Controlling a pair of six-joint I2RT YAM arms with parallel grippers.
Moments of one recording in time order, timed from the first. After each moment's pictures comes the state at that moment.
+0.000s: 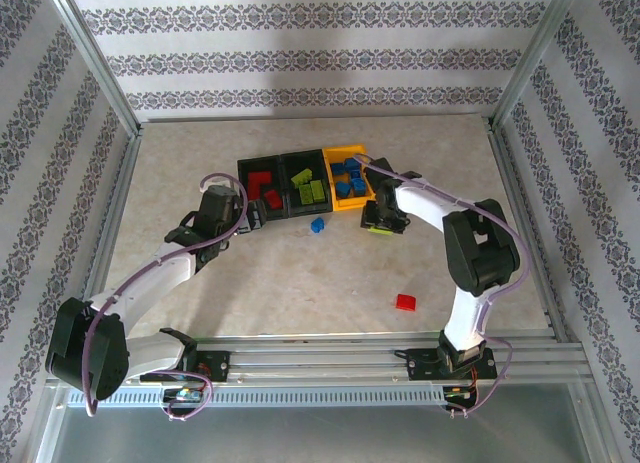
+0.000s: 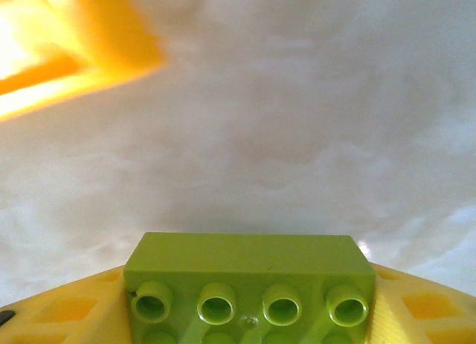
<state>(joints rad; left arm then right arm) -0.36 1.21 0.75 -0.26 -0.20 -0.51 0.39 1.86 1.26 -0.74 0.04 0.57</state>
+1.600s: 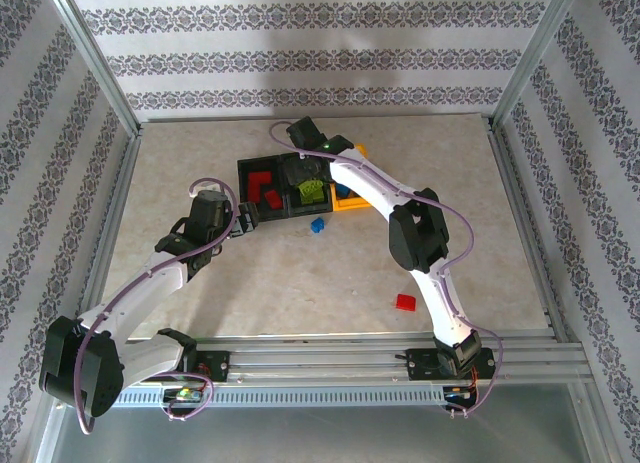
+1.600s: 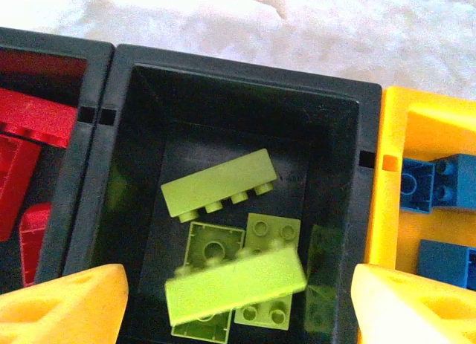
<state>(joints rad) -0.33 1.12 0.71 -0.28 -0.21 -0.53 0.63 2.30 2.11 -0.79 0.18 0.28</state>
